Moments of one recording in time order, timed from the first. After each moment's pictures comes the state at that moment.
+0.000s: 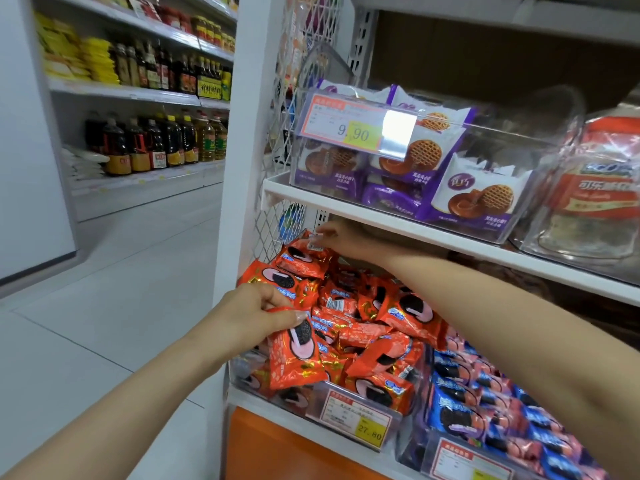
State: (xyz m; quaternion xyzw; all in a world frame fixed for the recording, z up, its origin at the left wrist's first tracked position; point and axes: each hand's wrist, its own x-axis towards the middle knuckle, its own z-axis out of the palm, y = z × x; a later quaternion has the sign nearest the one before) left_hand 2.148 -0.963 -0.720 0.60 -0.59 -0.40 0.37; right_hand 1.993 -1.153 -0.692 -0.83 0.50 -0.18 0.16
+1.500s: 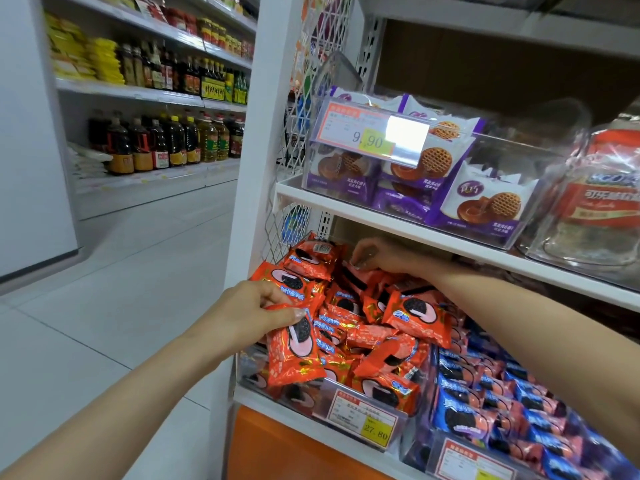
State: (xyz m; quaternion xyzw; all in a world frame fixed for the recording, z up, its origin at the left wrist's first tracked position) left_hand 2.161 -0.962 -0.718 0.59 -0.59 -0.40 0.38; right_hand 1.933 -1.146 -0.692 -0.83 0.51 -0.11 0.20
